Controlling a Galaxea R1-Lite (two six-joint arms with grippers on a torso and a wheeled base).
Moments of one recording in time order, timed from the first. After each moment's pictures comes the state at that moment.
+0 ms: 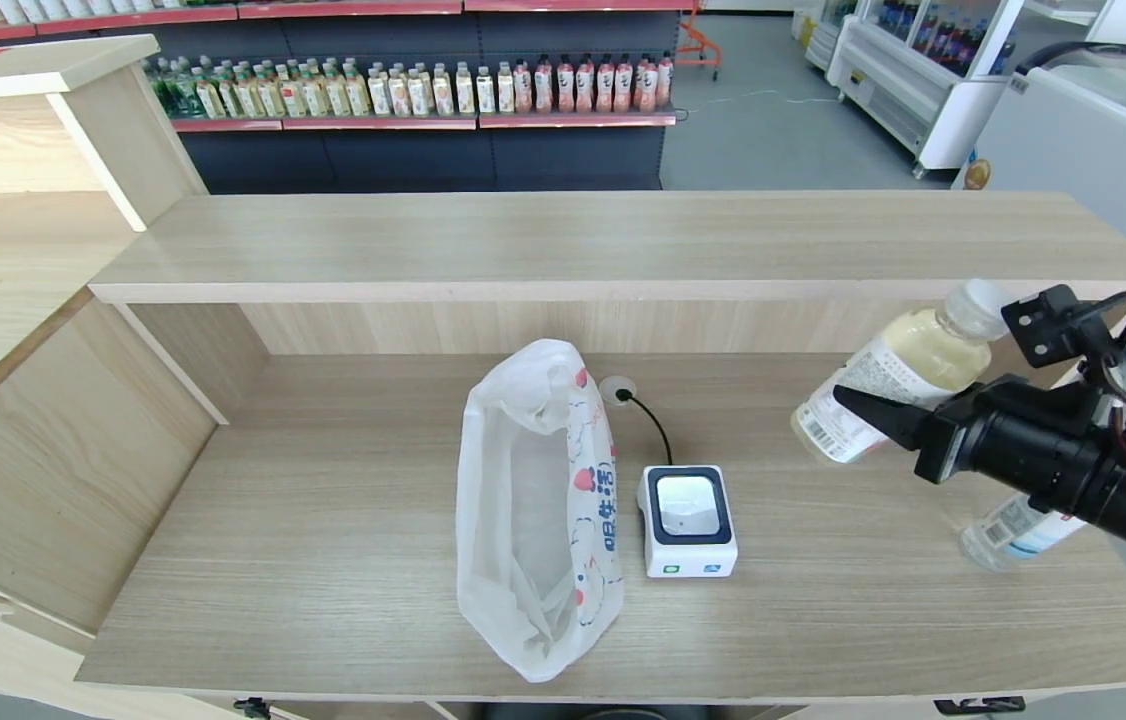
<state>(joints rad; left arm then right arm) 0.00 0.00 0.00 0.00 0.02 0.00 0.16 1.57 -0.50 -1.05 0.36 -0.05</state>
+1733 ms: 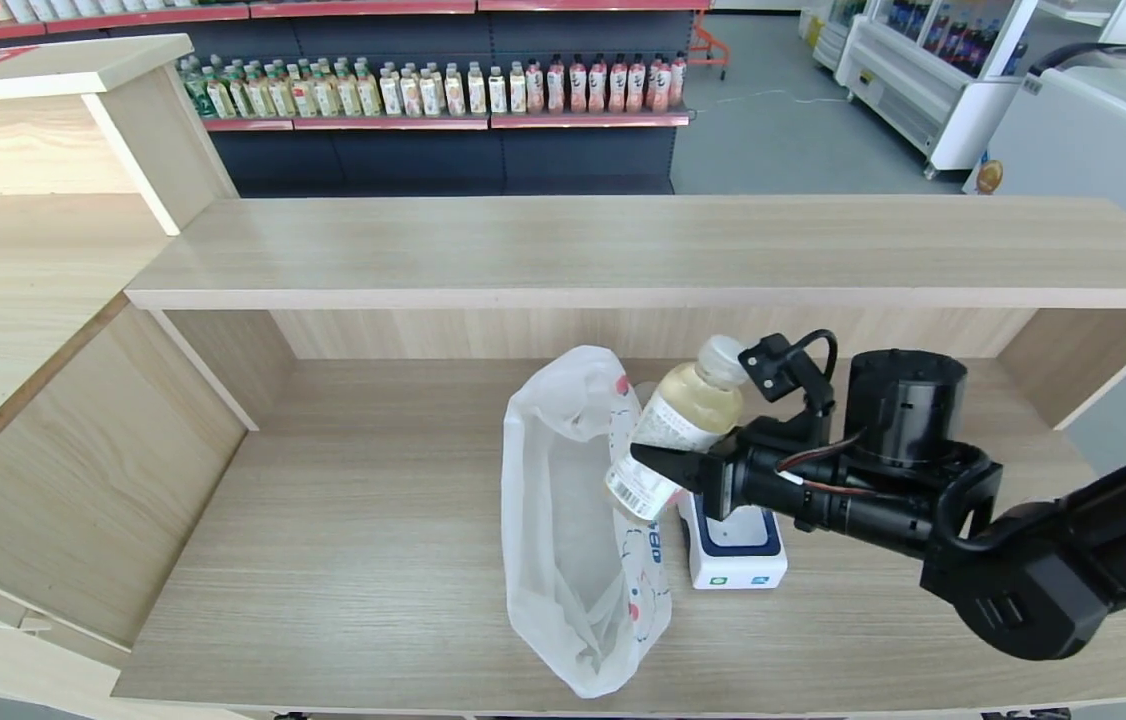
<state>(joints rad) 0.00 0.00 0.00 0.00 0.02 0.00 0.53 1.90 -0.73 -1.02 0.34 0.09</state>
